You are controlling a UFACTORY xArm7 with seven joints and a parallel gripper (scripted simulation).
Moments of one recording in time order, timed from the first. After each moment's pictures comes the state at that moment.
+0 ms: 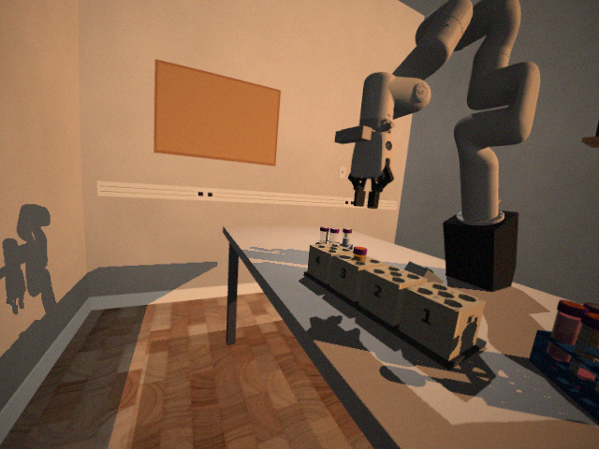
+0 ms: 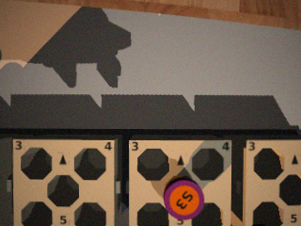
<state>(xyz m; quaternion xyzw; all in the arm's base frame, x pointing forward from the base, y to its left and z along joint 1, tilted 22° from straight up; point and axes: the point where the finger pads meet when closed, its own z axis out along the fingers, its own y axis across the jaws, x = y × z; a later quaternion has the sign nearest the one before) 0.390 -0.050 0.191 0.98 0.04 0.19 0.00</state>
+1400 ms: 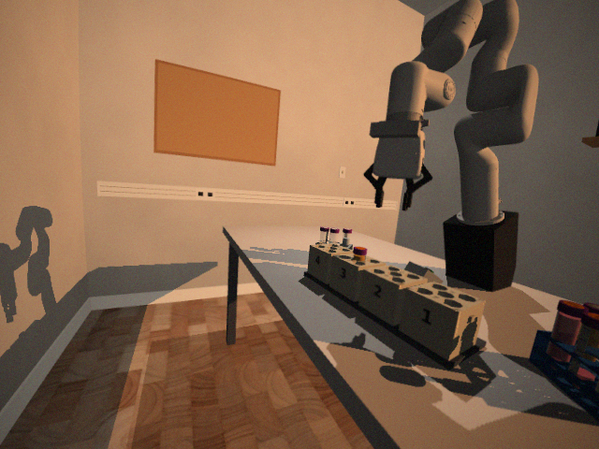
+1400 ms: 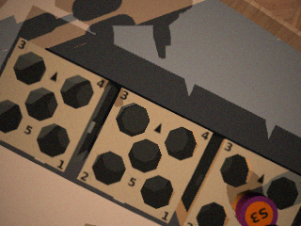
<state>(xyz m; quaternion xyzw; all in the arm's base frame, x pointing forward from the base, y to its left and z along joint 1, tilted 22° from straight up) 0.369 0.015 0.186 0.95 0.26 0.19 0.05</state>
